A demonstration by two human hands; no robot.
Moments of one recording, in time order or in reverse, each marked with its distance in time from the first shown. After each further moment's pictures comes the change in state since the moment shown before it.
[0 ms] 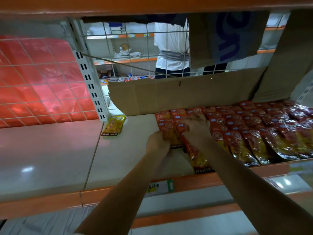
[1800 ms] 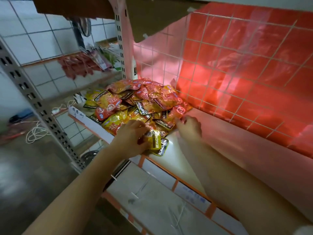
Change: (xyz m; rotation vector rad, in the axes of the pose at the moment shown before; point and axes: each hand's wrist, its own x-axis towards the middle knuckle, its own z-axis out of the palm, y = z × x) left_hand -0.129 -0.554 -0.575 0.566 0.382 0.039; right_hand 0.023 -0.739 0.290 0.449 -0.356 -0.215
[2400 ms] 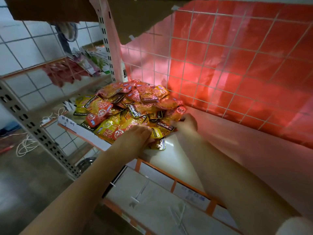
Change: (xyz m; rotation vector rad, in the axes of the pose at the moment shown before) left_hand 0.017 0.017 -0.002 0.153 -0.121 0.216; right_hand 0.012 0.007 0.006 0.398 0.105 0.174
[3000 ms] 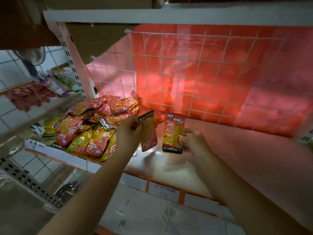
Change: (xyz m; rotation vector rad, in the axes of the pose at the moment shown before) left_hand 0.056 0.076 -0.015 -0.749 0.565 -0.404; right_hand -0.063 0.027 -0.119 0.425 -0.057 0.157
